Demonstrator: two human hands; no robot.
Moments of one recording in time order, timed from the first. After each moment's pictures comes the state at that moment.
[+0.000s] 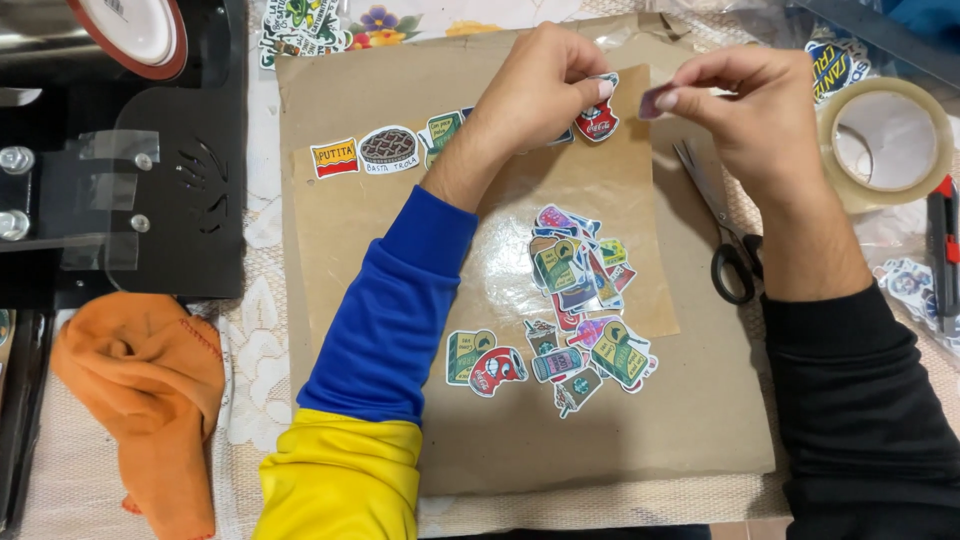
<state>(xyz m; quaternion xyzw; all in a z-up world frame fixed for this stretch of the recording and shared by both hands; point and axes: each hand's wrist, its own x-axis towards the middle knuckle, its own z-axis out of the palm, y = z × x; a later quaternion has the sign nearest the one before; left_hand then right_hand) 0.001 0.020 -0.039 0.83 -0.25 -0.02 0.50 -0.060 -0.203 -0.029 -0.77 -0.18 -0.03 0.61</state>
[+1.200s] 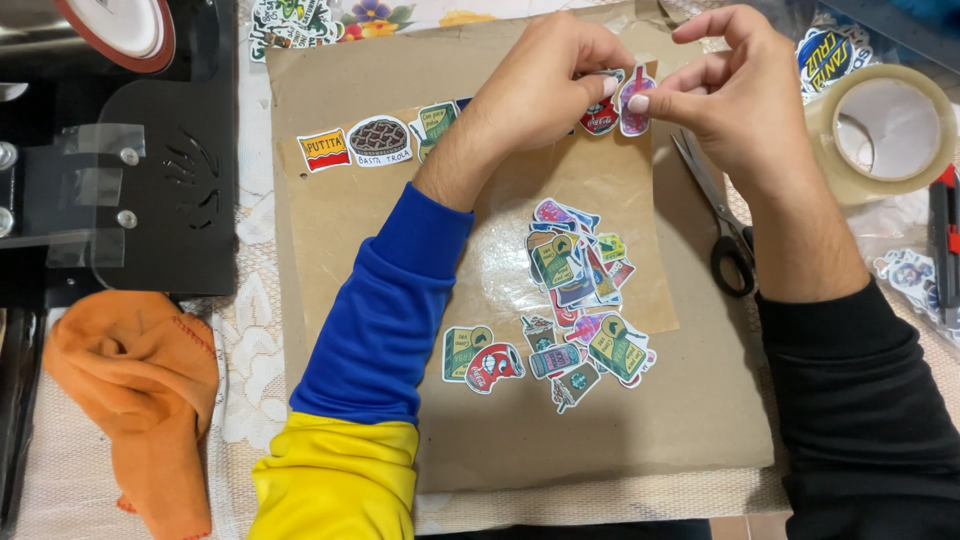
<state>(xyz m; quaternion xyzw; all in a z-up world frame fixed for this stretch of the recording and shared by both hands) -0.011 0.018 -0.019 0.78 -0.36 -0.03 0.51 -0.065 -0.182 -0.013 -0.80 -0.03 -0.01 0.60</state>
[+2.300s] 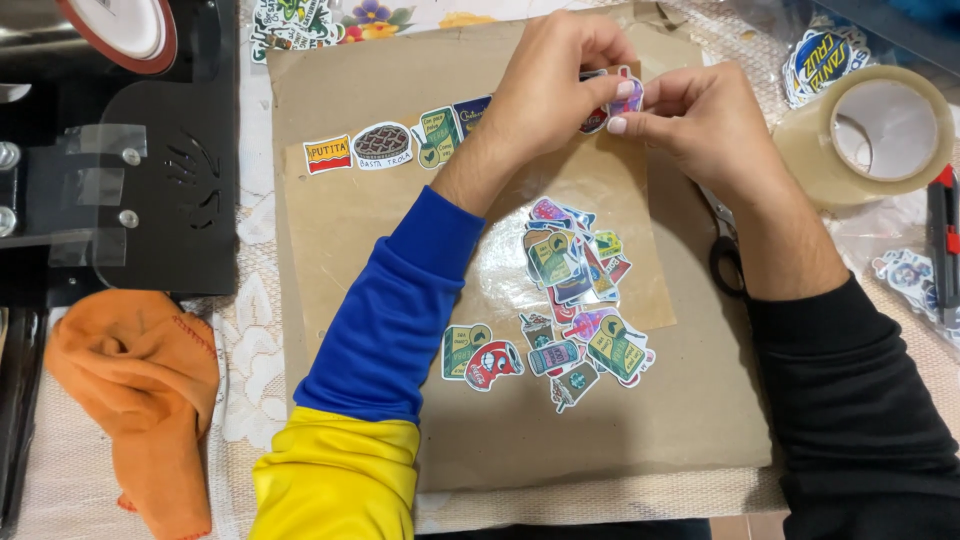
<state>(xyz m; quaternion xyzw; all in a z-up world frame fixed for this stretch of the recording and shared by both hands) -0.008 0.005 -0.035 0.78 -0.32 0.09 0.53 -0.061 -0.183 -0.034 -0.85 -0.08 0.07 0.52</state>
